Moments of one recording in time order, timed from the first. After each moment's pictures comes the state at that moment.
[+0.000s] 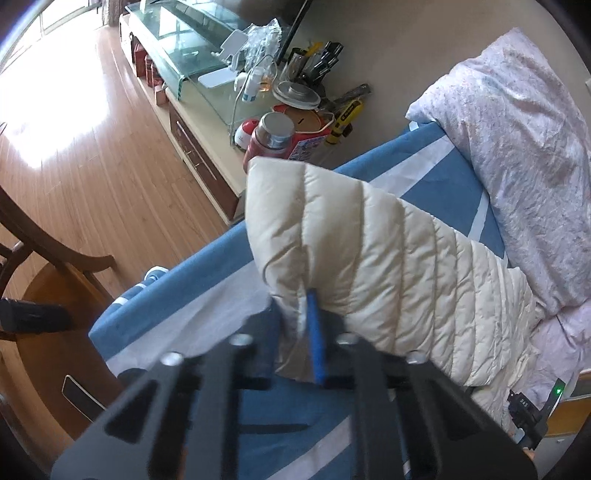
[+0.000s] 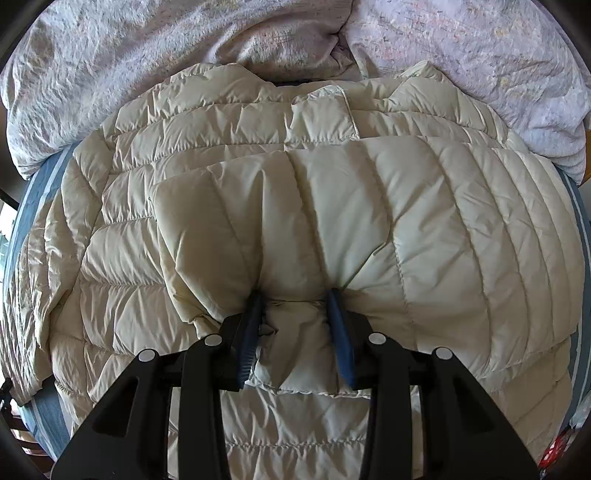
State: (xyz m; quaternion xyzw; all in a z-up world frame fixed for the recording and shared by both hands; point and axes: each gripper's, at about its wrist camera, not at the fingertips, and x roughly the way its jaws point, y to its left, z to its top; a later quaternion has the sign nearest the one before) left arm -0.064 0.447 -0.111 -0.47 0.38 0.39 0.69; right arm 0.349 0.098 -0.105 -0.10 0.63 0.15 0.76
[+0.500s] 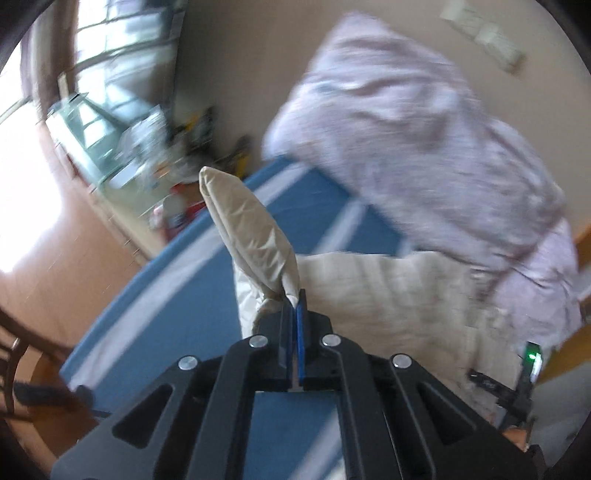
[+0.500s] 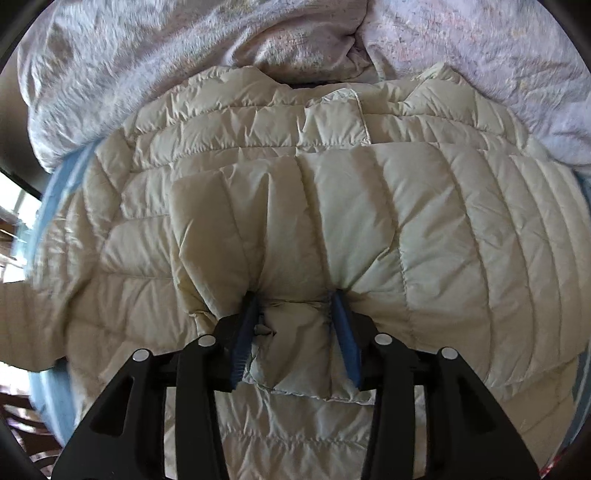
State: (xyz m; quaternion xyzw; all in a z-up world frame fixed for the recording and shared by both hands) left arm 0.069 0.363 0.019 -0.33 0.35 0.32 0.82; right arm 0.363 0.084 -0.097 -0.06 0.64 0.22 0.74
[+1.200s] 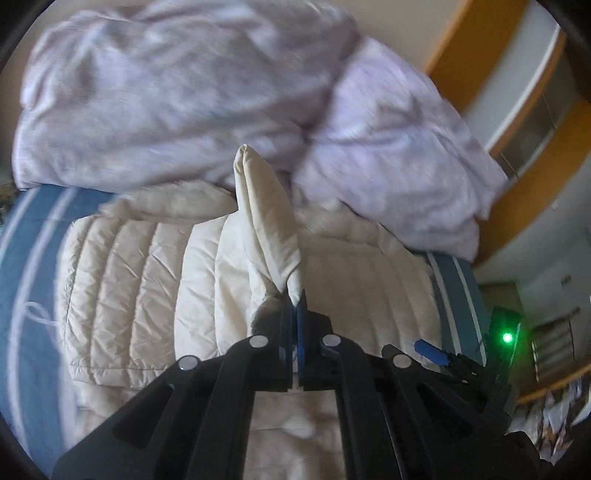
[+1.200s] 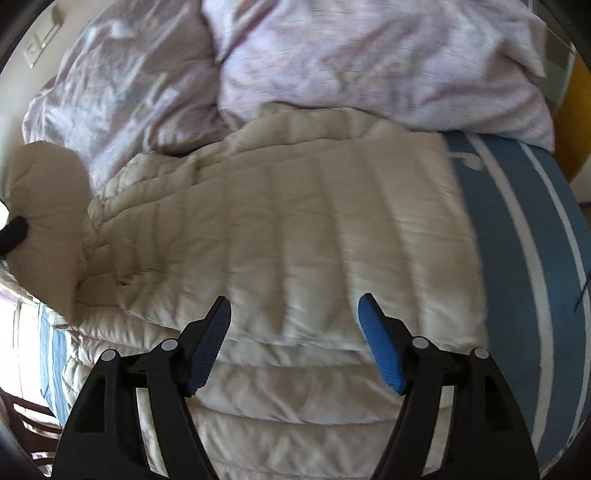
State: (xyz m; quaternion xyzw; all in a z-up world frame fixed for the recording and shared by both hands) left arm 0.313 0.081 0.010 -0.22 0.42 0.06 0.88; right arm 0.359 -0.112 -0.066 0.00 0.59 0.18 0.79
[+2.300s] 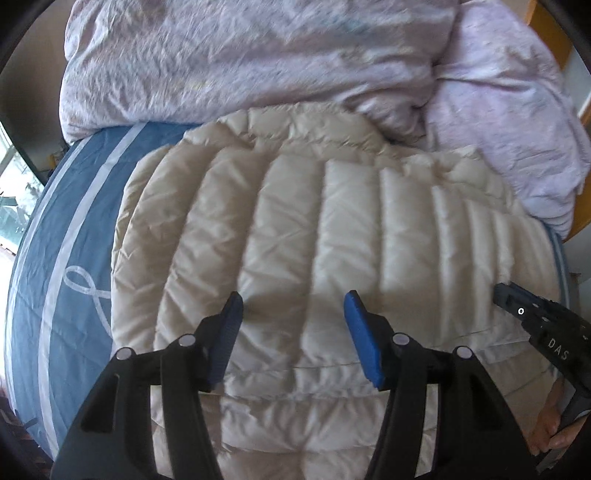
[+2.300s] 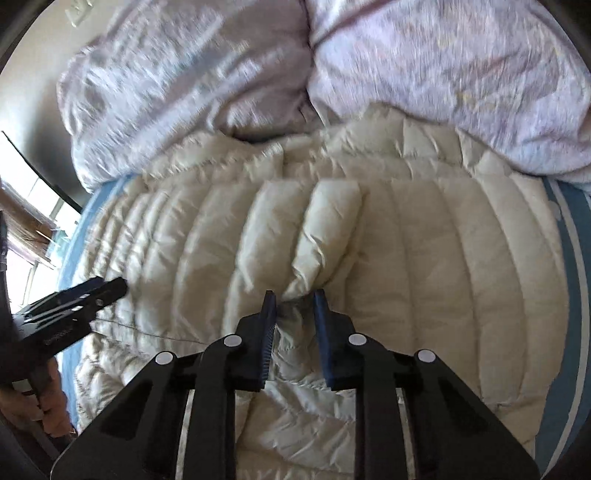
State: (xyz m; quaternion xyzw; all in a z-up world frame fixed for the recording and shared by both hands) left arm 0.286 0.168 -0.085 -0.17 0.51 0.20 0.82; right arm 0.364 -0.012 -0.083 -0.03 0.59 0.26 0.76
